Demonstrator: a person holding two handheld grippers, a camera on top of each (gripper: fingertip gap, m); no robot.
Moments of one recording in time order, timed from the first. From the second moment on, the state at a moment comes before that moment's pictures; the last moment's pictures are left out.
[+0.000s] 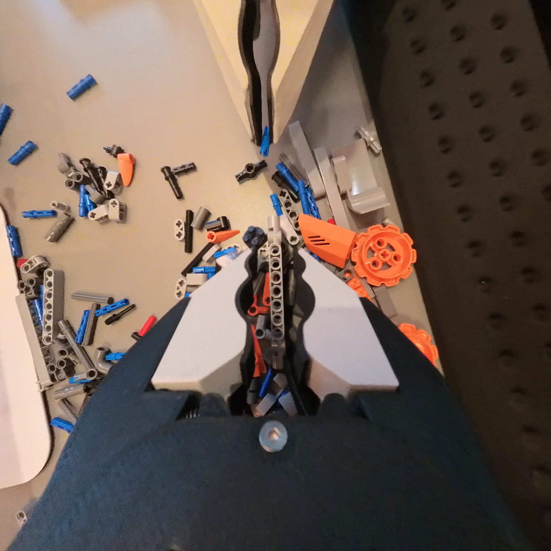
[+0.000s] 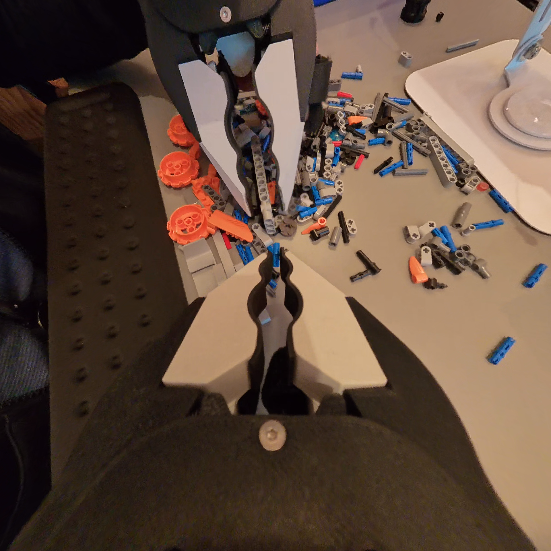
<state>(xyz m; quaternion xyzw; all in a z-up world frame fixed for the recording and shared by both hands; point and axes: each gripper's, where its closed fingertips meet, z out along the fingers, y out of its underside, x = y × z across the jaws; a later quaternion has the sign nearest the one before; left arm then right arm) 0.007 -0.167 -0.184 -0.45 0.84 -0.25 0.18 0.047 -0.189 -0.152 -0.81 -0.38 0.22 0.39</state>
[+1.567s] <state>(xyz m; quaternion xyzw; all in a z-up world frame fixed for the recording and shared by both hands) 0.056 -0.167 -0.088 -0.31 0.74 -0.14 0.58 0.041 -0.168 -0.074 -0.72 -0.19 0.45 0.50</state>
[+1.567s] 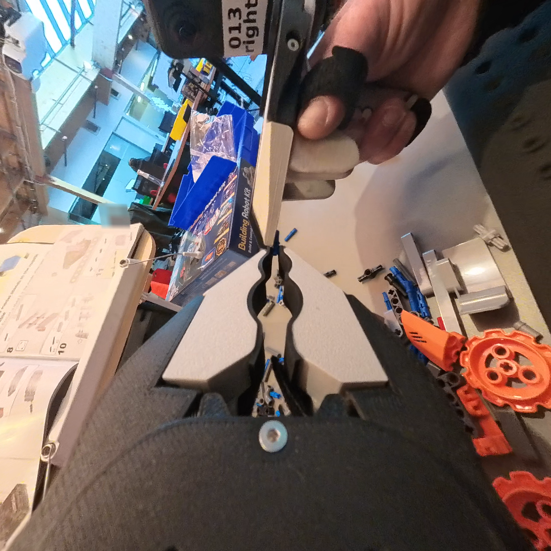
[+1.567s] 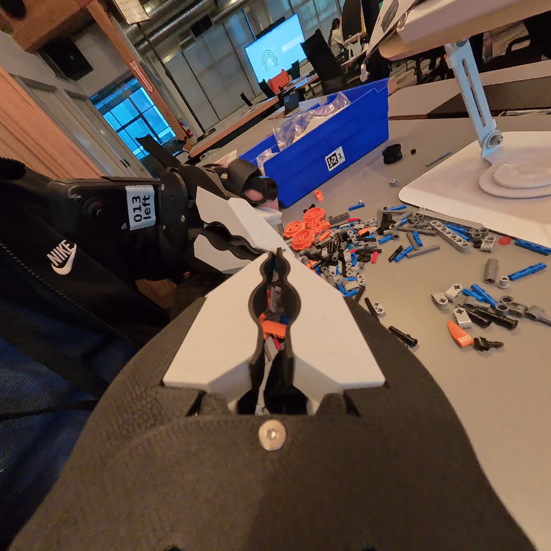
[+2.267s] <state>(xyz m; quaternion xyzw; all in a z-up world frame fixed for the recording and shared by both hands) 0.057 -0.165 -0.075 -0.32 0.71 -0.14 0.61 0.044 -0.168 -0.067 -0.70 -0.19 0.44 0.53</state>
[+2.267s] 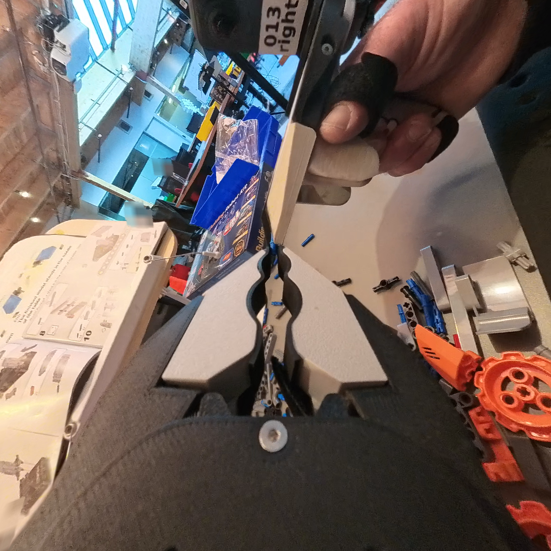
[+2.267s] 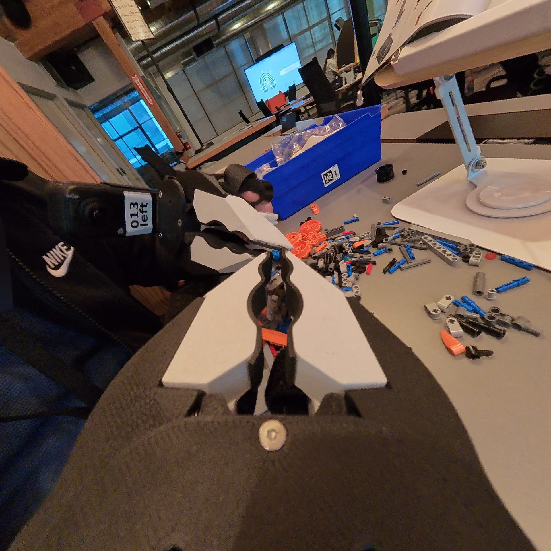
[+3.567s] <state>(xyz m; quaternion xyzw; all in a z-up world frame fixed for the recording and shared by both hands) 0.039 -0.171 -0.120 -0.42 0.77 -0.32 0.37 0.044 -0.173 -0.103 -0.75 -0.29 0.29 0.52</state>
